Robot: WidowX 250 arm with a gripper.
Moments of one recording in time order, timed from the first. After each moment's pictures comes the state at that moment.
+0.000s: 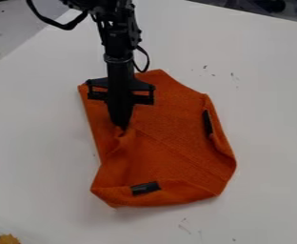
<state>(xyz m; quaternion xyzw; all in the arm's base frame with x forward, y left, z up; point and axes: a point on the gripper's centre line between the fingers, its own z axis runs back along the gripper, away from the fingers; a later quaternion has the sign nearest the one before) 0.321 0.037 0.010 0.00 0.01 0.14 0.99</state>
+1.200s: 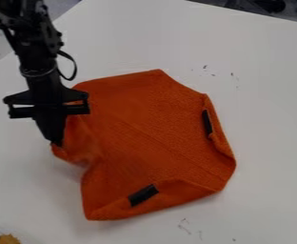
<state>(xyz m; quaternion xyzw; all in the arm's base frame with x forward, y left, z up) 0.227 0.098 0.041 0.02 -0.03 0.26 0.96</state>
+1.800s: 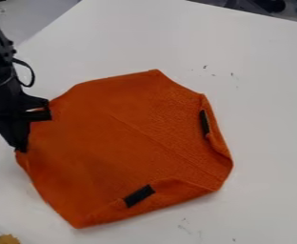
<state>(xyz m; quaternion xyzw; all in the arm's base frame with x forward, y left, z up) 0.203 0.143 0.029 0.03 -0.04 0.29 0.96</state>
